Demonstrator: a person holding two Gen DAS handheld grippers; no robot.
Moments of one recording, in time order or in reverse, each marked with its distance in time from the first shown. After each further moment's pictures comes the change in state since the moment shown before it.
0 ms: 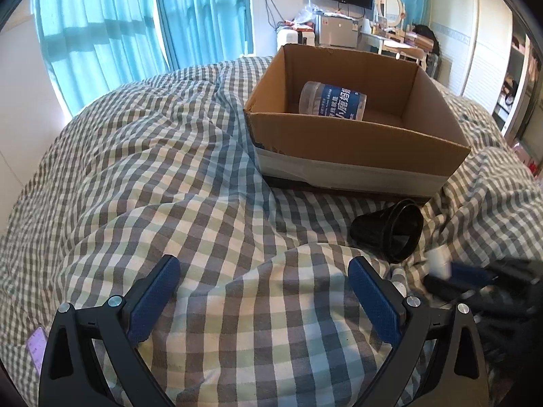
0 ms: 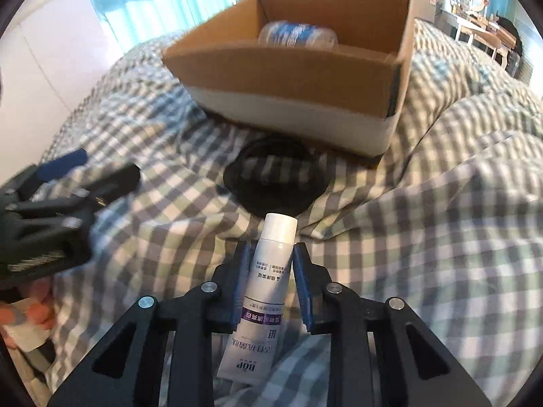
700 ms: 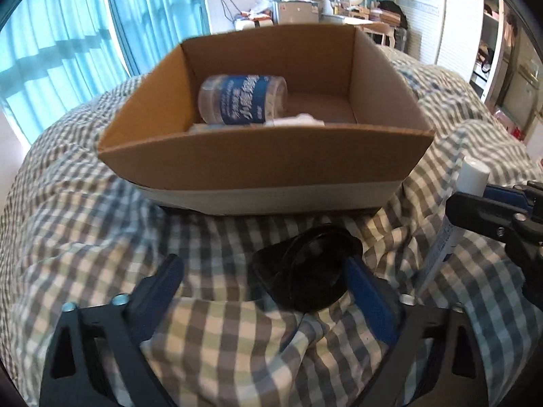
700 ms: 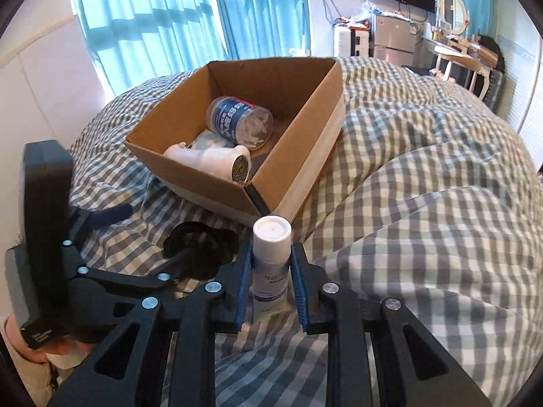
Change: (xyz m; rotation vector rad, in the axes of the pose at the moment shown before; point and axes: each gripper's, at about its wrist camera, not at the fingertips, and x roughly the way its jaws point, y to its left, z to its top) left arm 0.046 -0.088 0.027 0.123 0.046 -0.082; right arm -0.030 -0.064 0.038 0.008 -0.122 -0.031
